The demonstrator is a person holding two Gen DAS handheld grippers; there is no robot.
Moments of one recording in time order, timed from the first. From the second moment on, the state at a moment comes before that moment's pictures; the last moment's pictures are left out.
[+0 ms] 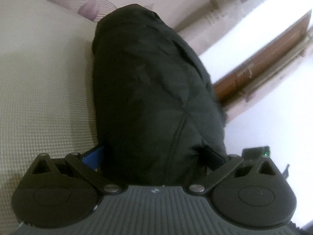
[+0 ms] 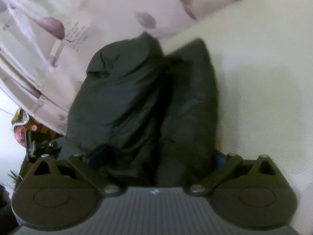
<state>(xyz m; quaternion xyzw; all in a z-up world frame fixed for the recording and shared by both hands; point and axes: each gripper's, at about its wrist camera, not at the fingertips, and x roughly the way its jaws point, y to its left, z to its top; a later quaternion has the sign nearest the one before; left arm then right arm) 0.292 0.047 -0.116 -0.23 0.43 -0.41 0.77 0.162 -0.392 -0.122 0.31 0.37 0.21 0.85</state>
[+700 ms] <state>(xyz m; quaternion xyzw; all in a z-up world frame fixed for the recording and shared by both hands) 0.163 0.129 -0.045 -0.15 0.38 -0.28 0.87 0.118 -0.287 -0.065 0.31 0.32 0.28 0.85</state>
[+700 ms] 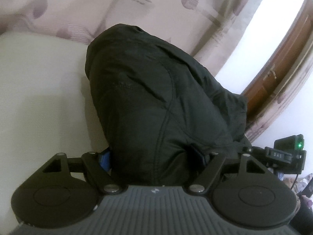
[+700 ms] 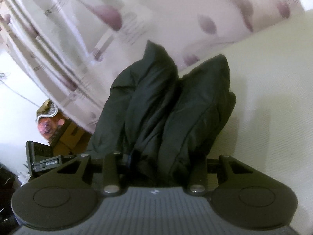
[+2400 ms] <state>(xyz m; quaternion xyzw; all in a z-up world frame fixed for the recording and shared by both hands) -0.034 0.043 0.041 0.02 0.15 -0.03 0.99 -0.090 -0.174 0.007 0.06 0.15 0.06 0.98</state>
